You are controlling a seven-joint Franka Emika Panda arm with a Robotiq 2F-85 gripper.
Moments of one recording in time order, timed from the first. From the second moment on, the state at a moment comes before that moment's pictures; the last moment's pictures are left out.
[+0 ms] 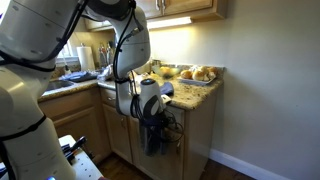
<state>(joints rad) -0.41 0.57 0.14 -2.49 -0.59 3.45 -0.23</state>
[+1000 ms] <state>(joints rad) -0.40 0.21 0.18 -2.77 -0.59 3.45 -0.21</state>
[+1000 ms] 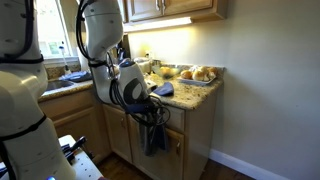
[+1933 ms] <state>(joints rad) -0.43 0.36 0.21 -2.67 -0.58 3.45 -0.21</state>
